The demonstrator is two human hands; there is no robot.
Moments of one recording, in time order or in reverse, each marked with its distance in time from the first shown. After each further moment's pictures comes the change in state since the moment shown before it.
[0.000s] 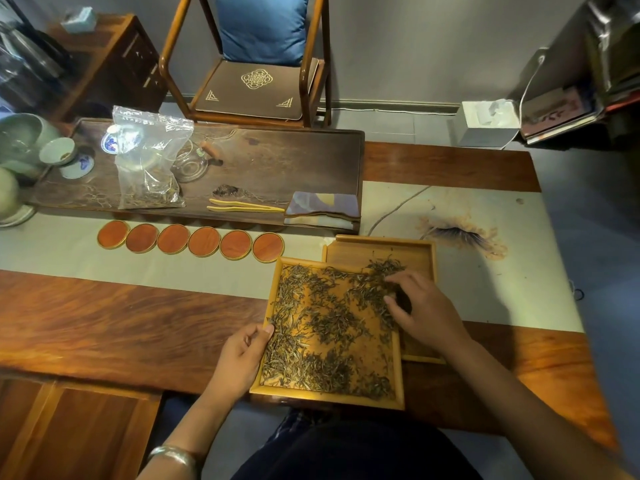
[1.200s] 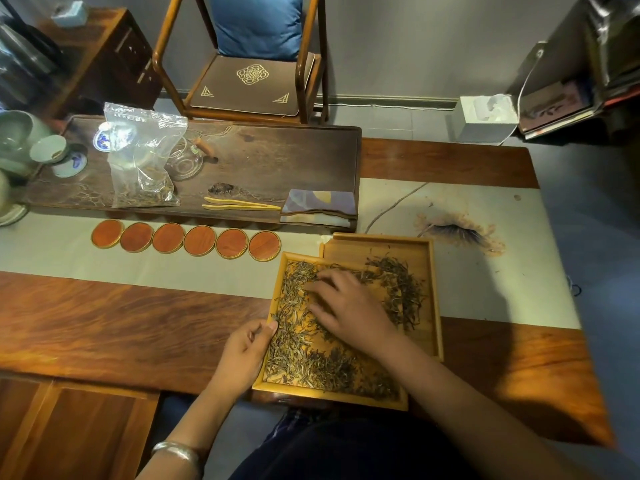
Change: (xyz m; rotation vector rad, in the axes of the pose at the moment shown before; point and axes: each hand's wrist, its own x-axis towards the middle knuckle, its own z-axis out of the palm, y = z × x) left_hand 0.002 0.011 0.007 0.015 -0.040 0.054; right_hand 0.030 -0.085 0.039 -0.022 -0.110 -0.210
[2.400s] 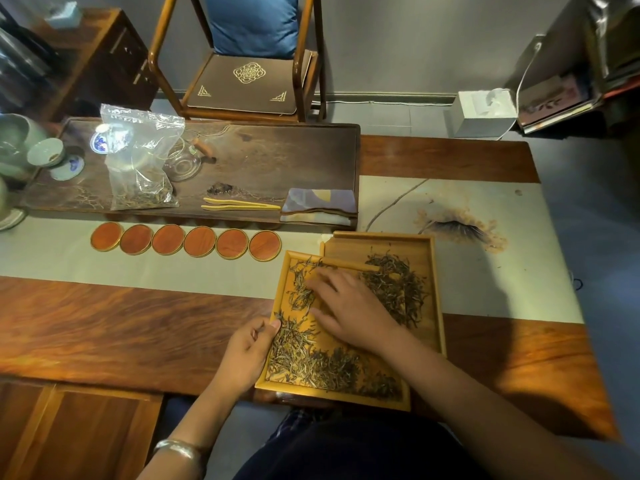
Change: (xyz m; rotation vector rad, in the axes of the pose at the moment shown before) left_hand 0.003 0.007 -0.001 -0.025 -0.028 -0.038; right_hand 0.003 0.006 0.008 -0.072 -0.101 -0.022
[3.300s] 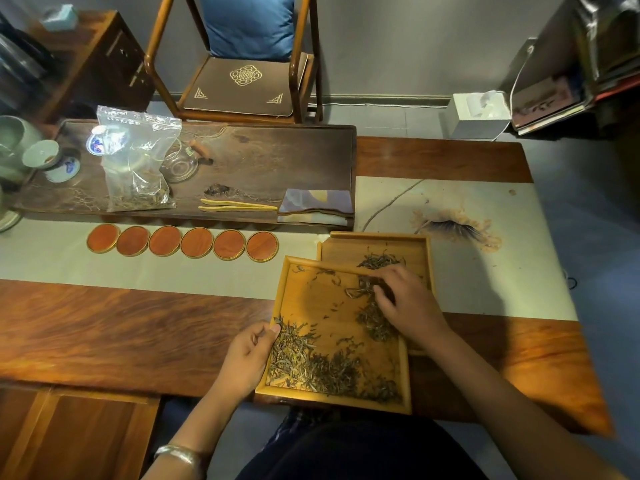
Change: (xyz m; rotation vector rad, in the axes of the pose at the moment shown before) left_hand -0.008 0.002 0.007 0.078 0.025 0.079; right_hand -0.045 0.059 -0.021 0.148 0.243 0.274
